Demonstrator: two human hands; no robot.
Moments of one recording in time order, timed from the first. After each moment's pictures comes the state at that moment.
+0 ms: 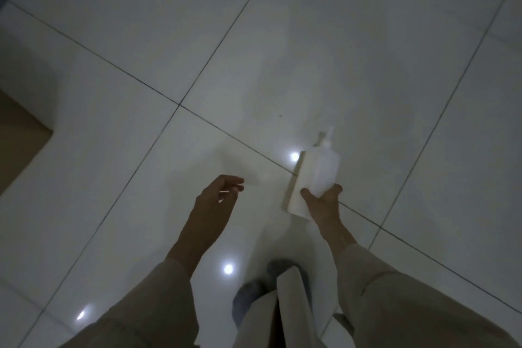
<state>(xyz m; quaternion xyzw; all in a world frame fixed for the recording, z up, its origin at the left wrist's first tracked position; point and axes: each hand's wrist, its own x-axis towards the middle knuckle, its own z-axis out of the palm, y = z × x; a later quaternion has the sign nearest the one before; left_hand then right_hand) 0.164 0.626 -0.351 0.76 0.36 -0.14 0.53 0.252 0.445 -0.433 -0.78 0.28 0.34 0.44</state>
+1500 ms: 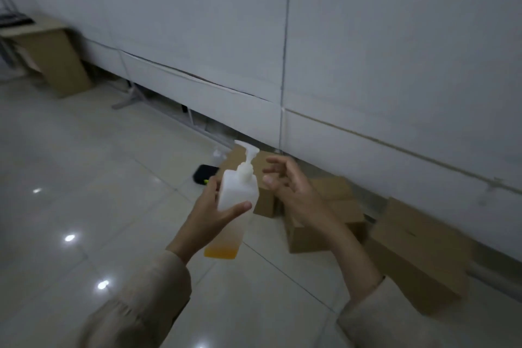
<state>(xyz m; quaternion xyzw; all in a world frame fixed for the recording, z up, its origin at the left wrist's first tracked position) -0.552 0.583 0.346 0.43 0.72 0.48 0.26 -0.391 0.675 0.395 -0.27 -0.75 0.56 0.24</state>
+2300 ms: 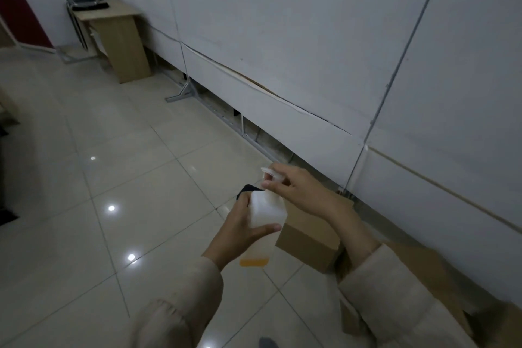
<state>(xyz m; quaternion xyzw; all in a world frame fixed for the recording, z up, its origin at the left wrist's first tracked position) -0.840 0.724 0.305 0.37 0.73 0.49 0.29 -0.753 0.857 0.379 -0.16 -0.89 0.41 0.08</state>
